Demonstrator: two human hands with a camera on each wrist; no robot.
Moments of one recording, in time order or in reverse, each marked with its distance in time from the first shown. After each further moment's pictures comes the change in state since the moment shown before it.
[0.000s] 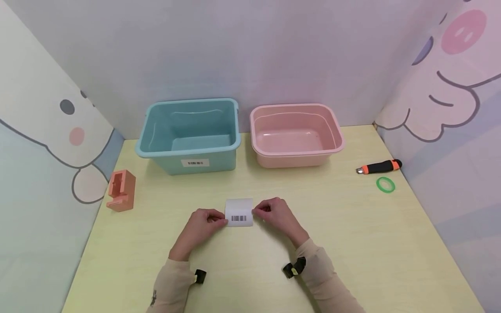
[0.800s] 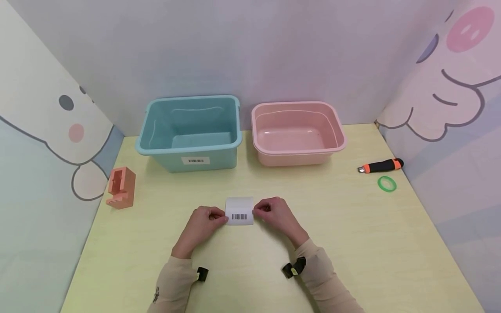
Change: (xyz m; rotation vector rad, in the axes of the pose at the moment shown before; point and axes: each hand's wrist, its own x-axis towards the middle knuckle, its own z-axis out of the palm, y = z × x) left_hand 0.003 -0.001 0.003 0.011 0.003 0.012; right_hand 0.000 0.001 0.005 -0.001 0.006 -0.058
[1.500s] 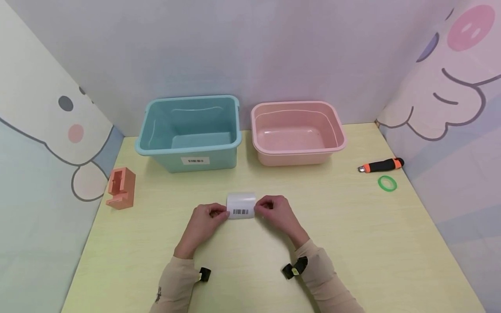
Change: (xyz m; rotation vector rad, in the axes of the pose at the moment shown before) left_hand 0.001 0.009 0.004 -0.043 0.081 0.027; right_hand -0.001 0.002 0.000 0.182 0.088 0.080
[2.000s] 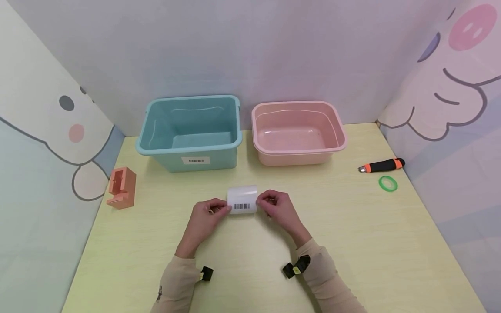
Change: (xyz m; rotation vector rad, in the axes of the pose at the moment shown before) left_hand 0.001 0.010 -0.002 -0.163 0.063 0.055; right_hand 0.001 -0.006 -0.007 0.273 -0.001 0.013
